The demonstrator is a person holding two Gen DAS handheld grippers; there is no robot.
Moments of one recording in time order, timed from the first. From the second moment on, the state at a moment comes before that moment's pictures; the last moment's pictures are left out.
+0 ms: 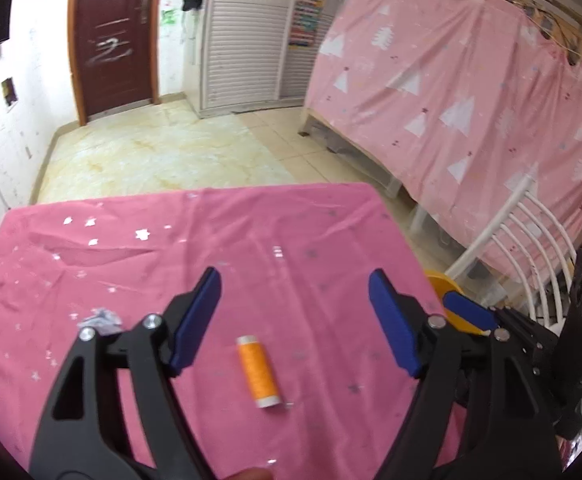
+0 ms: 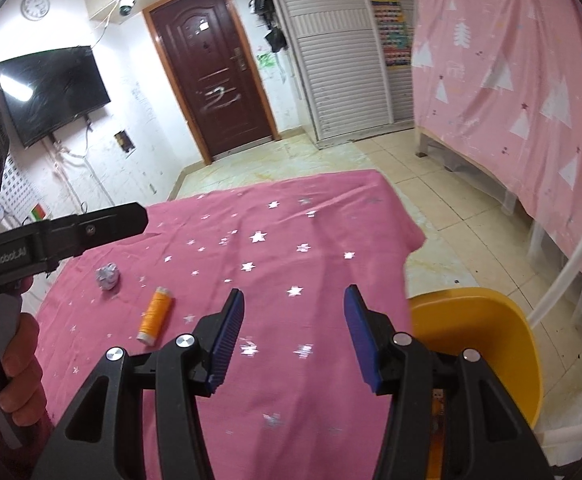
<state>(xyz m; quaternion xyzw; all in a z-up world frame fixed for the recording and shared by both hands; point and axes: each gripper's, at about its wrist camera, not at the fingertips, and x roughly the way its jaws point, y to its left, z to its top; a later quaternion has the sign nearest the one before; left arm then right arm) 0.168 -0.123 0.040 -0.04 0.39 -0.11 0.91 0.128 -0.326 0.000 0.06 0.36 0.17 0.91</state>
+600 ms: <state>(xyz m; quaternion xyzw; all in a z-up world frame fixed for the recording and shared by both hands) 0.170 -0.053 0.032 -0.07 0.39 -0.05 0.92 0.136 -0.235 -0.003 0.01 0.38 0.23 0.89</state>
